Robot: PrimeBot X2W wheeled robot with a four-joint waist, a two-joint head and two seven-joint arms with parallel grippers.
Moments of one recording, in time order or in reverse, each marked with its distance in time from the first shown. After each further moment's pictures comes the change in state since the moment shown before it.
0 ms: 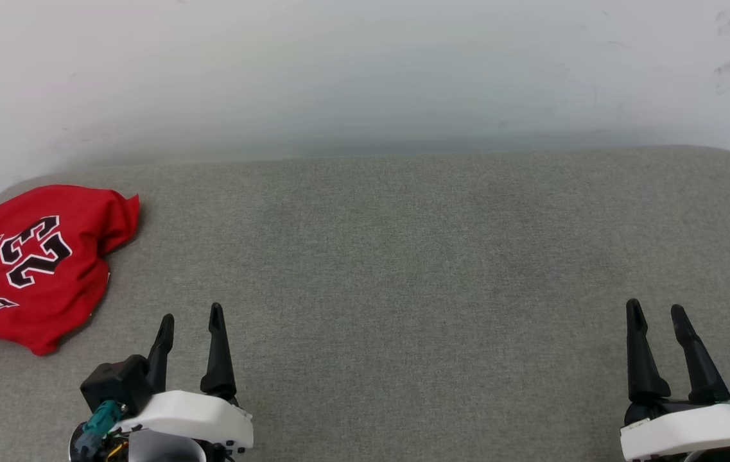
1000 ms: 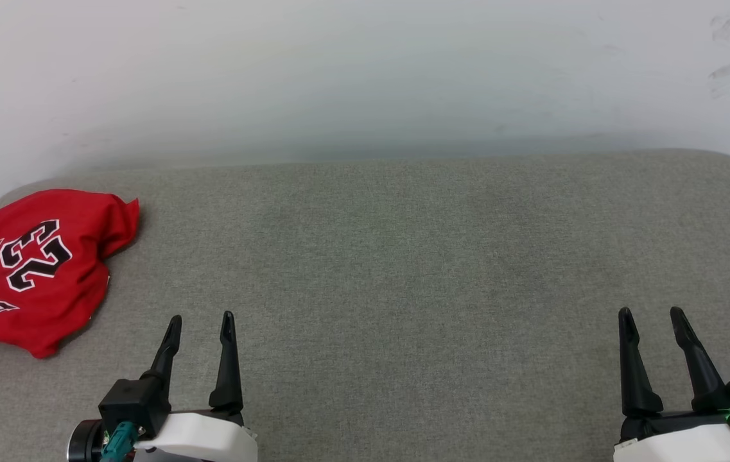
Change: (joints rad) left arm 0.040 -0.057 0.062 -0.005 0.211 -0.134 -0.064; right arm 0.052 -0.001 0.021 -0.064 -0.179 0.000 -0.065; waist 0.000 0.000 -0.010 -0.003
